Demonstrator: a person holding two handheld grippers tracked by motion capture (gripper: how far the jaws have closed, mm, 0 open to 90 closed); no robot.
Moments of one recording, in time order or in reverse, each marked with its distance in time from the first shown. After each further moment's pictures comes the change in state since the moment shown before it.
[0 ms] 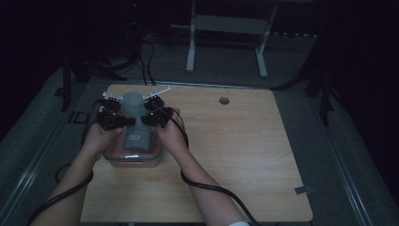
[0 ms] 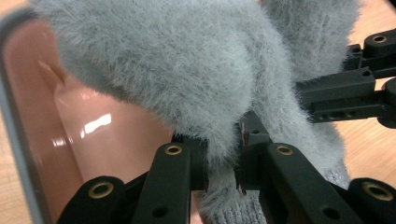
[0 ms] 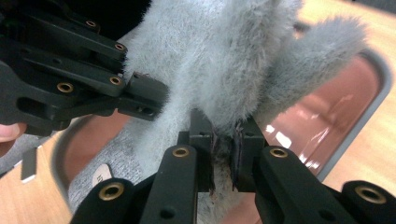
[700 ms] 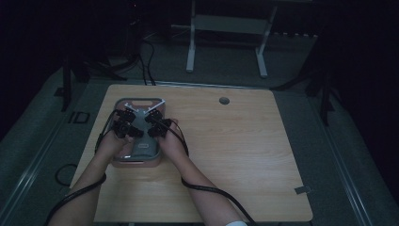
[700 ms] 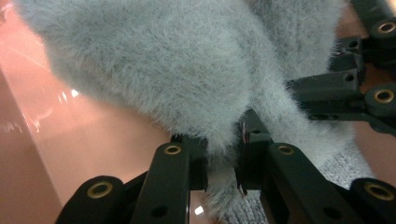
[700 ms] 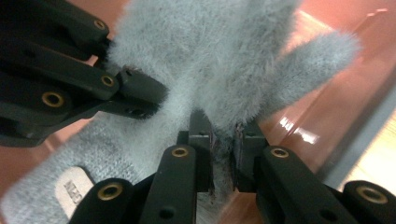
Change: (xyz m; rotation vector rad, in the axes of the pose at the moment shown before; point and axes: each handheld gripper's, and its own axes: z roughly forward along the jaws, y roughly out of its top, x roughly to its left) left arm 0.003 -0.012 0.063 0.208 0.050 0.005; right arm -0.014 -0.033 0.056 0.185 -0.117 -0.035
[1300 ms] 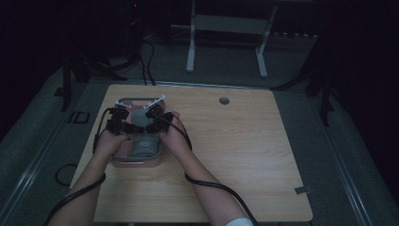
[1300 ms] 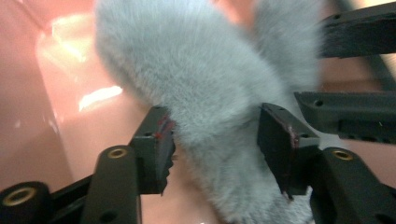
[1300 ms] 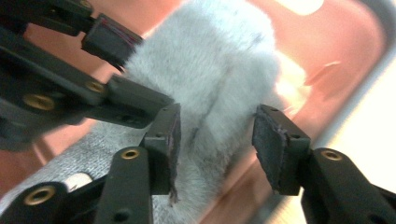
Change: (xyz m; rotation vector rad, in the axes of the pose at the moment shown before) left arm 0.009 -0.004 -0.020 -0.158 -0.008 -0.073; right arm -0.006 0.010 -0.021 -0.083 -0.033 -0.084
